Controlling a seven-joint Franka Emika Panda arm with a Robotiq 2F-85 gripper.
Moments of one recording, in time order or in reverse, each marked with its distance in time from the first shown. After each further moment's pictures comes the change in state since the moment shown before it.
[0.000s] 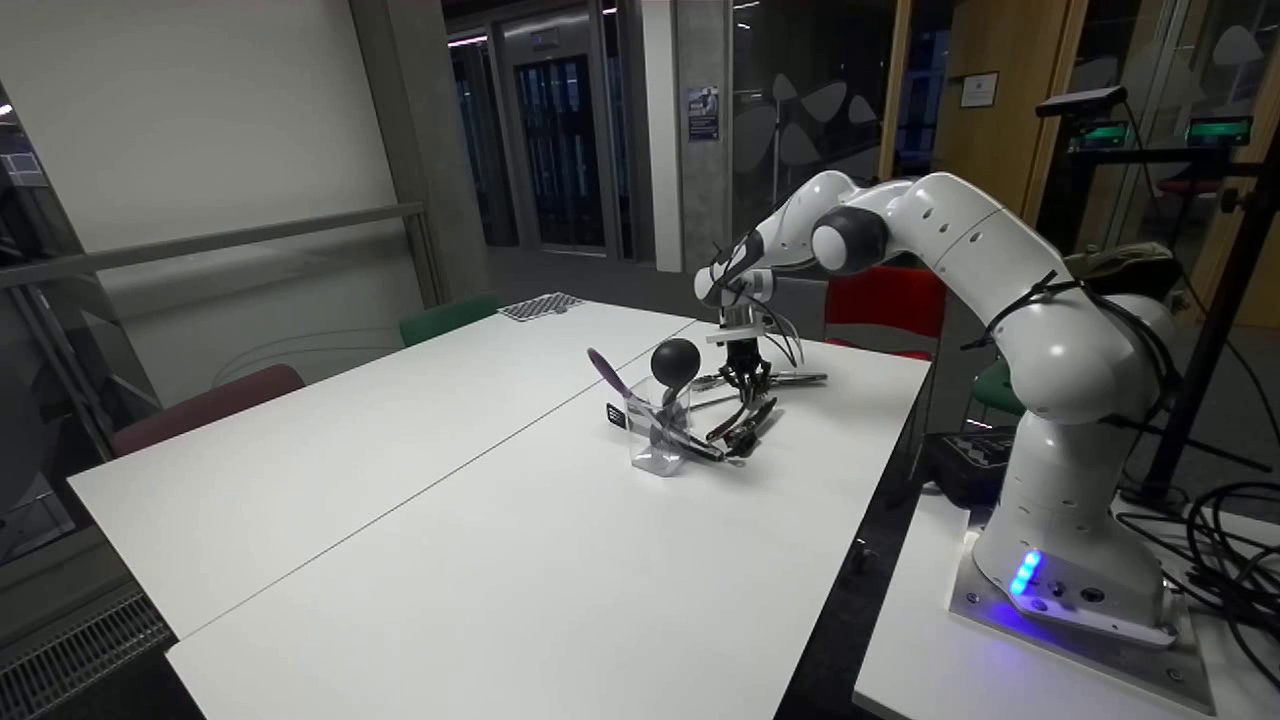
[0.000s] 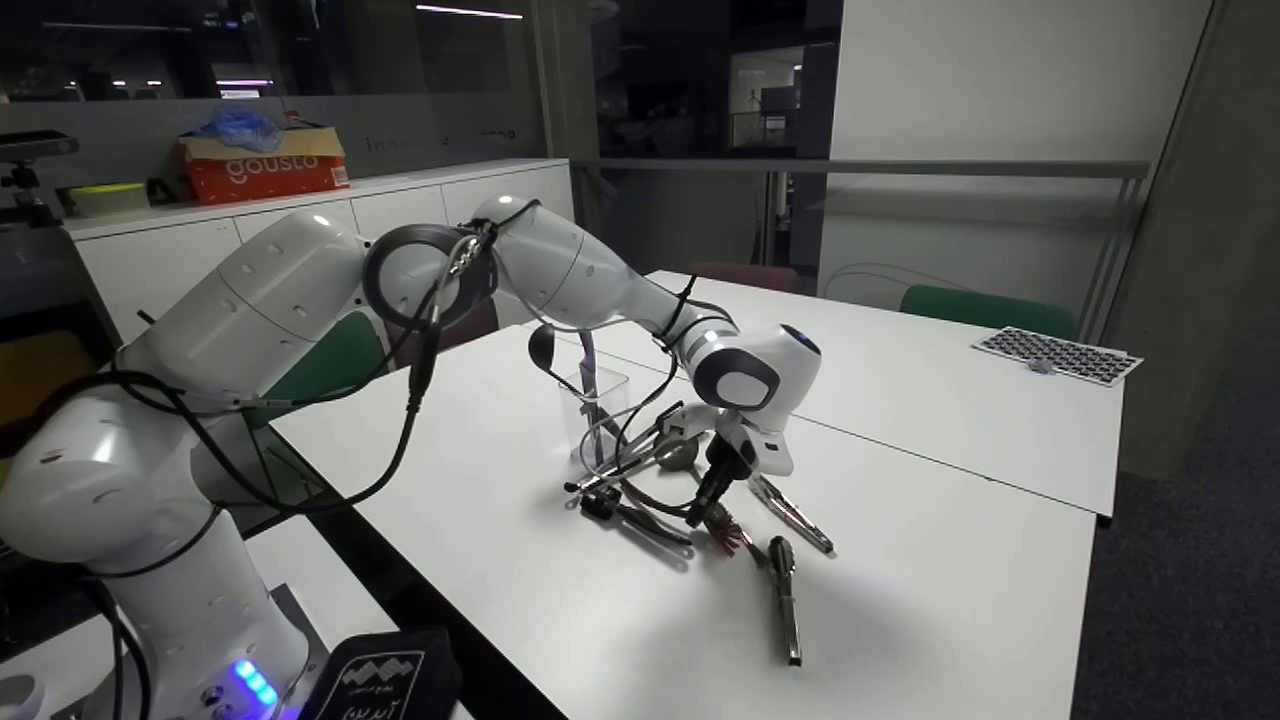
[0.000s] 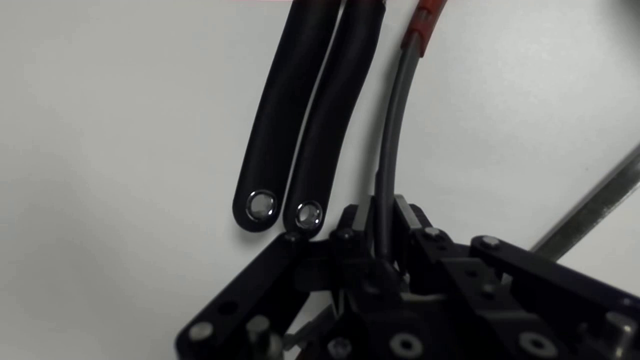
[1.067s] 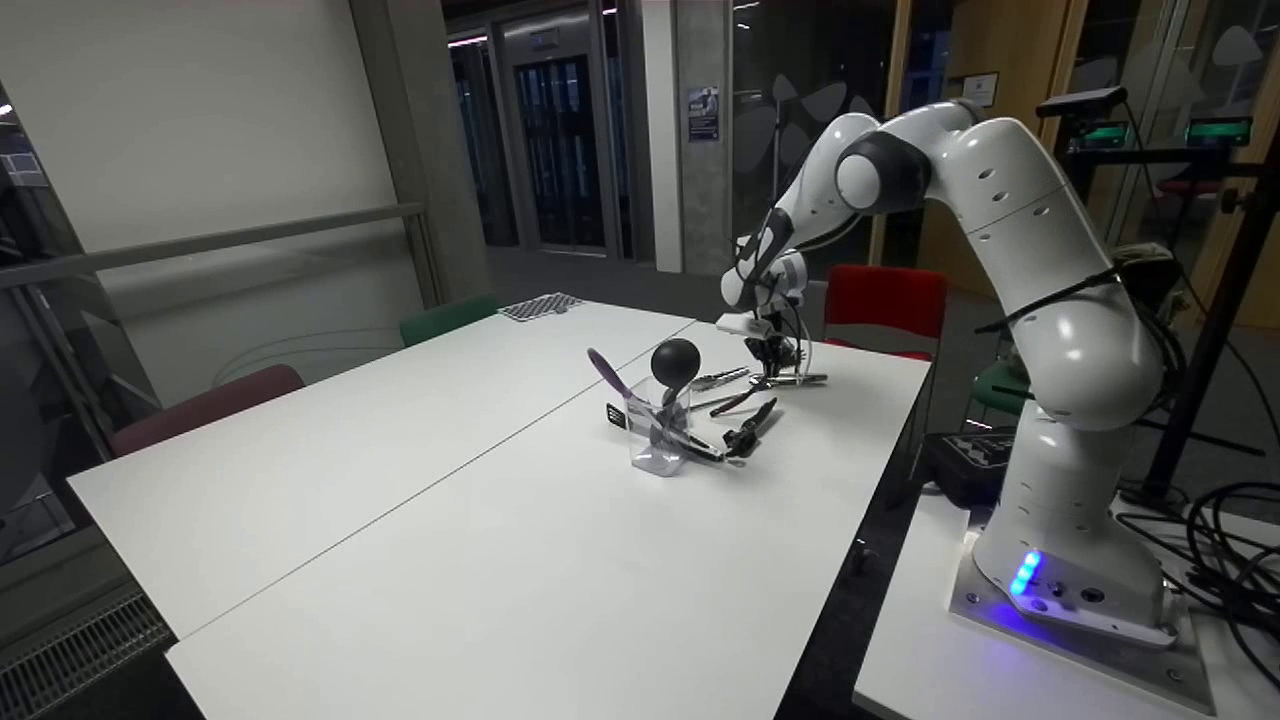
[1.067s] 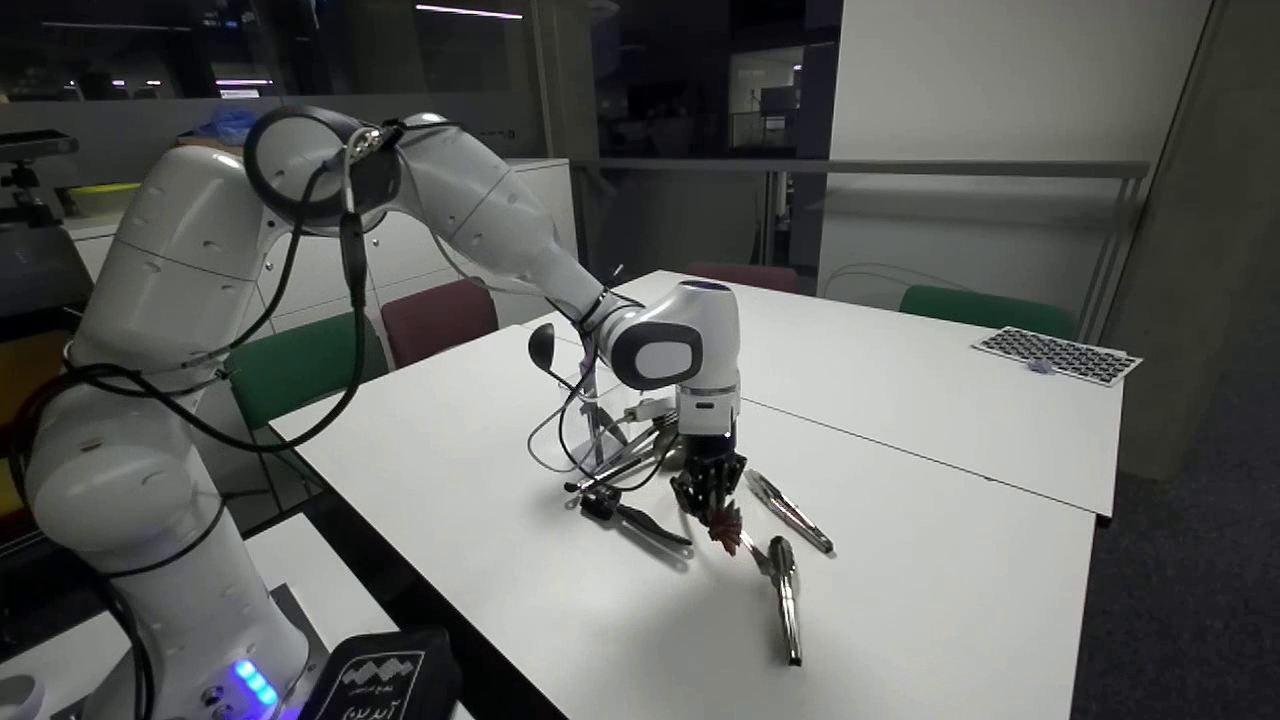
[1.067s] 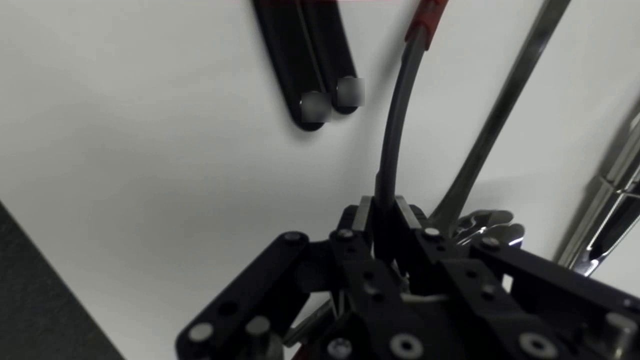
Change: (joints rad) arm 0.234 -0.372 -0.194 -0.596 -0.214 0.600 0.570
